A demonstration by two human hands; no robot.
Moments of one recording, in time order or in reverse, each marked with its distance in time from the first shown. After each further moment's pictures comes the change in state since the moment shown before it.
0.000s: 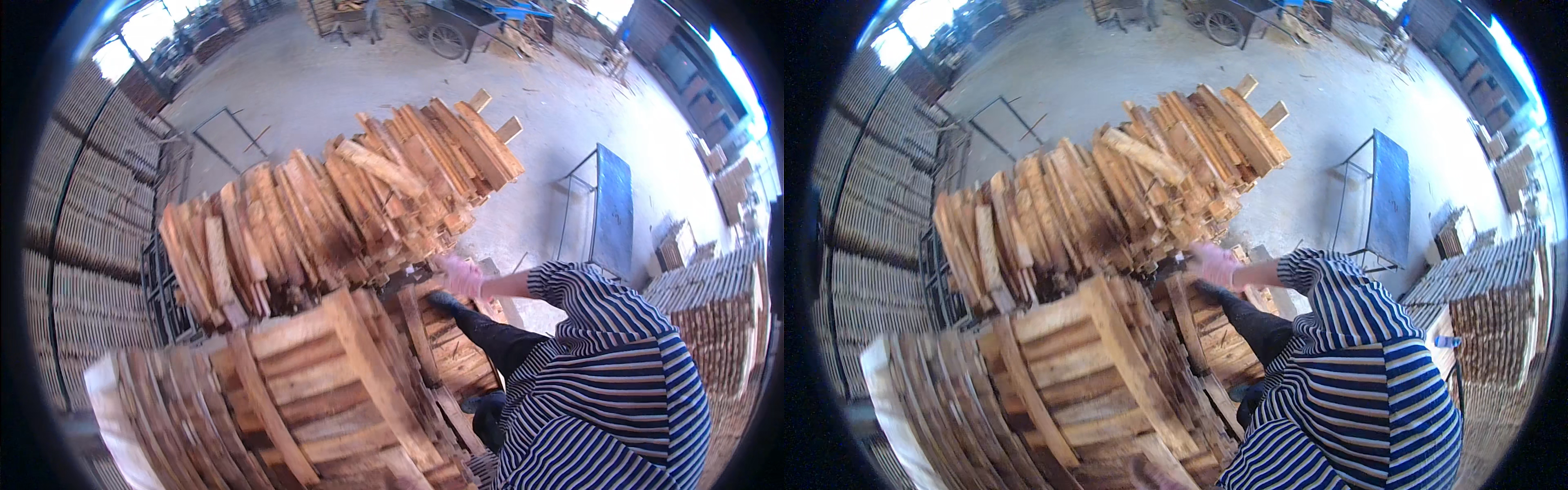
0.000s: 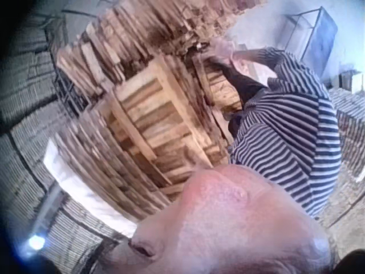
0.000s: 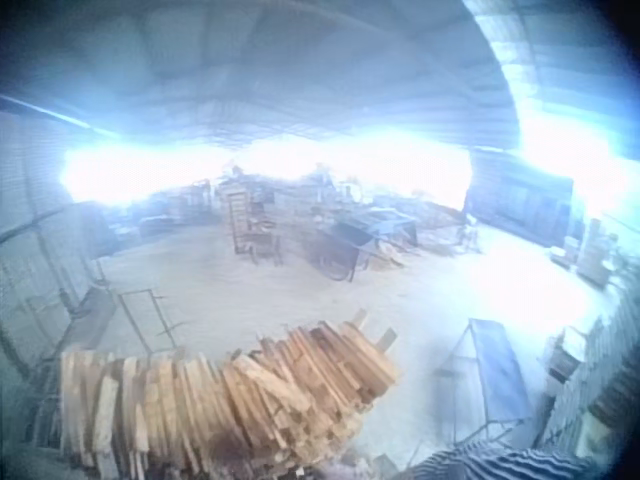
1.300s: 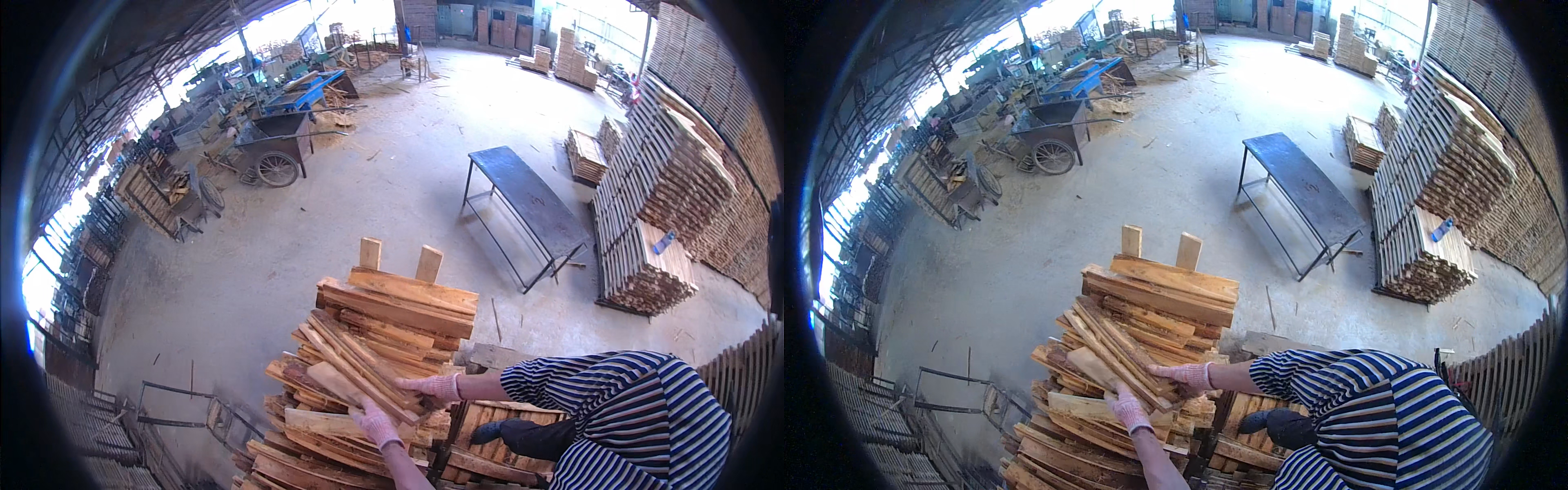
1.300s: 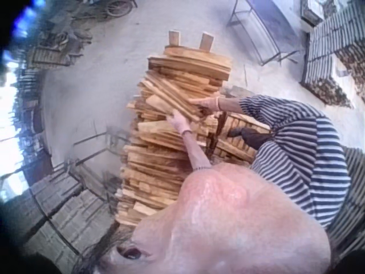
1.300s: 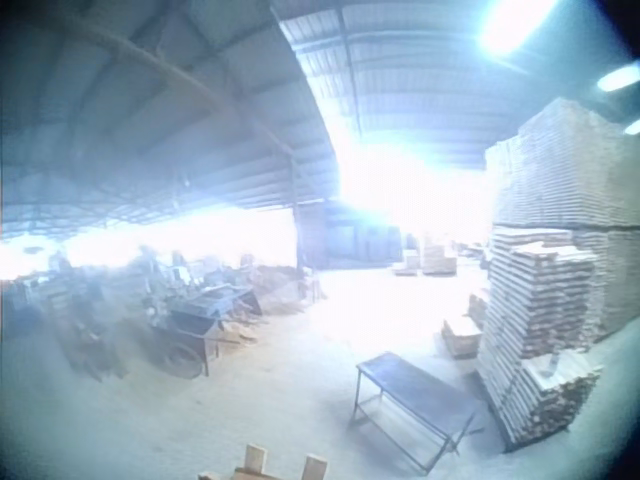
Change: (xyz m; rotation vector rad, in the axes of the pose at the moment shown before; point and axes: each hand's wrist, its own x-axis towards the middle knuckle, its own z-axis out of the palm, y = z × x) left_hand 0.426 0.241 0.790 0.360 -0.669 0.310; right_hand 0.294 0.131 -0.142 1.800 -0.127 0.388
